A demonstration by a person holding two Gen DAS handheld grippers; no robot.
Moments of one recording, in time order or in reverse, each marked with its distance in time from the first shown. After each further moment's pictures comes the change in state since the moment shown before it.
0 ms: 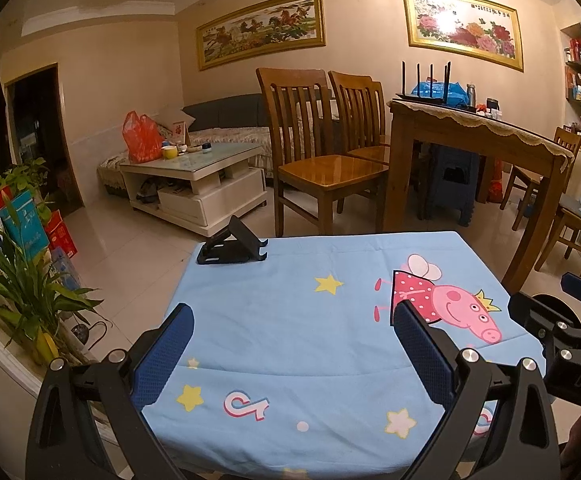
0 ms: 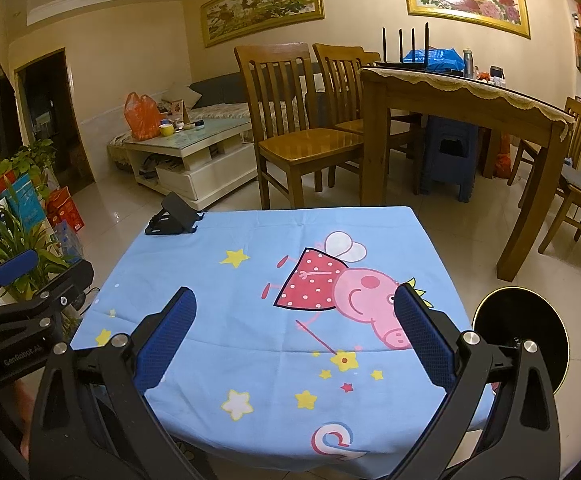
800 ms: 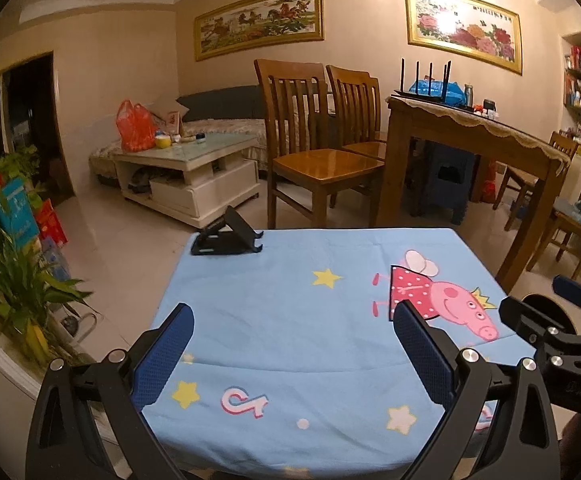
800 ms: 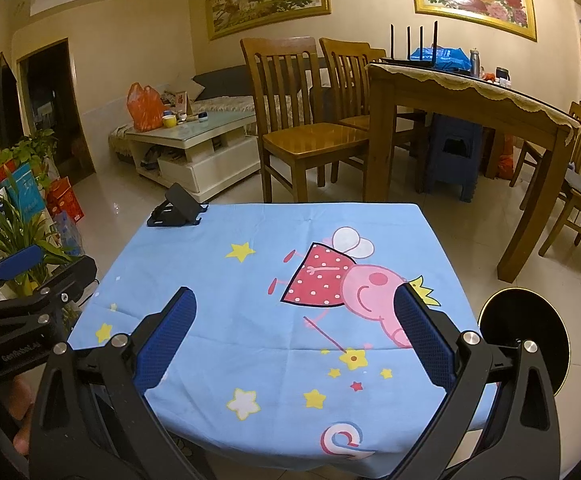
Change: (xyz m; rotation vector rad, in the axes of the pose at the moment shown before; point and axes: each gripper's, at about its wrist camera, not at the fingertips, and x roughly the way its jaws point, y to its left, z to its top) left arm 0.006 0.013 -0.004 -0.044 0.027 -0.045; right arm 0.005 0.005 -0.005 -0.024 0.022 0.011
